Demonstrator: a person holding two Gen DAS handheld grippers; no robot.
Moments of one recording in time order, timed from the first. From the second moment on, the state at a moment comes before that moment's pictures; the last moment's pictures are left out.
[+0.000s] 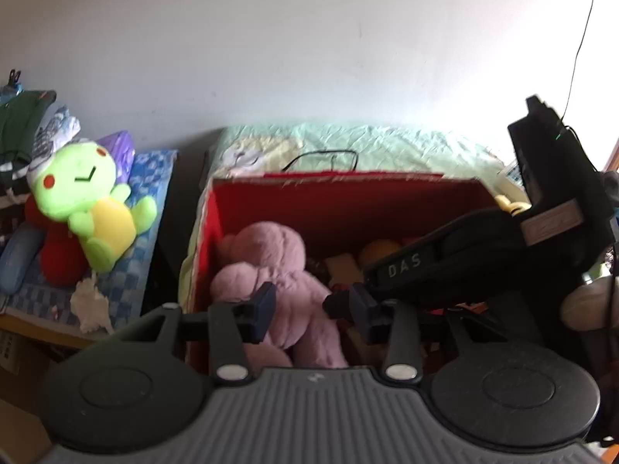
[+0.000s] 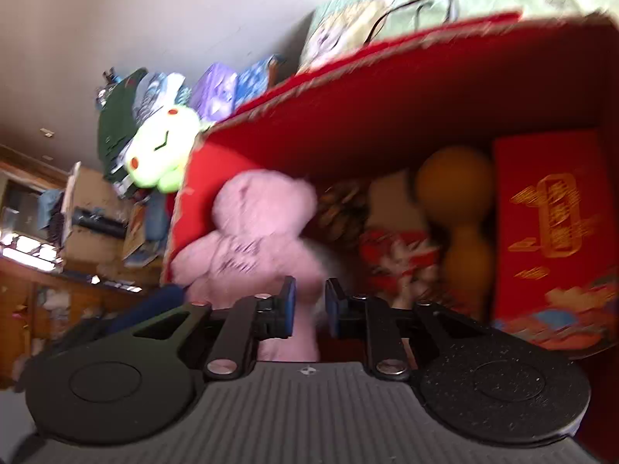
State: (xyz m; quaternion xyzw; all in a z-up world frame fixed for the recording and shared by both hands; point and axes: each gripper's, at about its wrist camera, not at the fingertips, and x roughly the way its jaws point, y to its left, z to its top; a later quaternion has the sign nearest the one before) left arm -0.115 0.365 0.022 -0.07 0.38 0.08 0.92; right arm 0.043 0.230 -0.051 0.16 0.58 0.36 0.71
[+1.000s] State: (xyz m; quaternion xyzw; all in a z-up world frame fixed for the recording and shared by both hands) left arm -0.092 0.349 -0.007 -0.03 0.45 0.14 0.88; right arm 0.017 0.195 -0.045 0.08 0.48 0.31 0.82
